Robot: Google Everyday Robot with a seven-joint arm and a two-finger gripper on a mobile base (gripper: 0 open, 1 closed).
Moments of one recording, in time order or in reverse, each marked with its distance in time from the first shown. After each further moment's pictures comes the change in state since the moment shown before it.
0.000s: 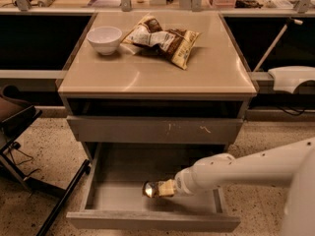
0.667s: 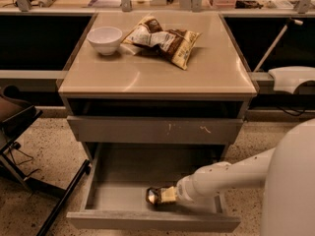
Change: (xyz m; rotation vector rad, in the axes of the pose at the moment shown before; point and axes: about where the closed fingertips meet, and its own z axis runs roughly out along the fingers) arm 0.023 -0.013 0.033 0.000 0.035 0.058
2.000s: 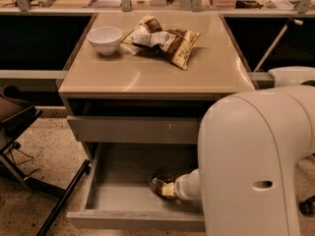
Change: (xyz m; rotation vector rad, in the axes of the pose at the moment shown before) arm -0.021 -0.024 0.035 0.078 -0.079 0.089
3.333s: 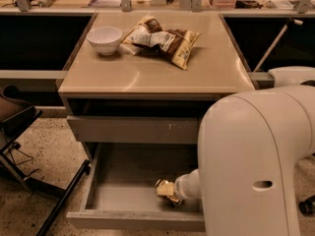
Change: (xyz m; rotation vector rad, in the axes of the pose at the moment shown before) arm 0.000 0.000 0.000 0.000 0.000 0.000
